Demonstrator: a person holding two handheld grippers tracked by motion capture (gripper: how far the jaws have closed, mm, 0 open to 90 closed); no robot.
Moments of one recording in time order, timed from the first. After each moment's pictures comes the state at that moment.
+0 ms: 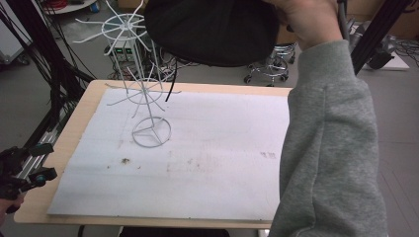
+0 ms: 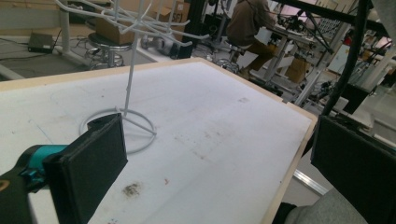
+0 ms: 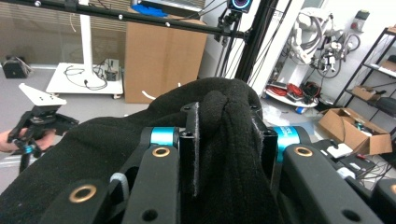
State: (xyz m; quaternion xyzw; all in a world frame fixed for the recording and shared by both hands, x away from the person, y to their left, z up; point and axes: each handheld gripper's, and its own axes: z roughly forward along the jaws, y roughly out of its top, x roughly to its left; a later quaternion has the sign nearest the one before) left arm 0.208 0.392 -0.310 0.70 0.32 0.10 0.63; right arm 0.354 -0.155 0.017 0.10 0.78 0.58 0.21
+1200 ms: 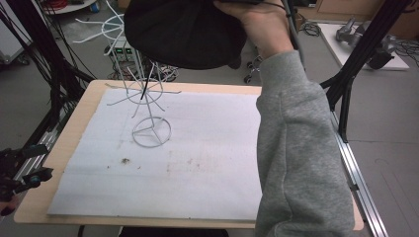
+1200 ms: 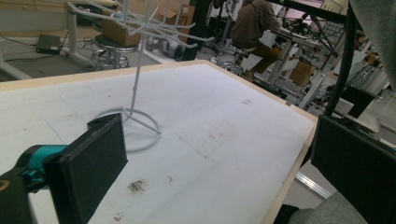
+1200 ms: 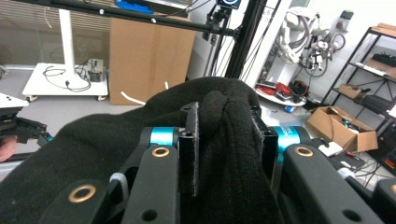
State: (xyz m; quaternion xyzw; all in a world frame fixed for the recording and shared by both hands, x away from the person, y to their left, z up) left arm 0.203 0.399 -0.309 0.69 0.33 0.11 0.64; right arm 0.372 -0.109 -0.014 0.12 0.77 0.58 0.23
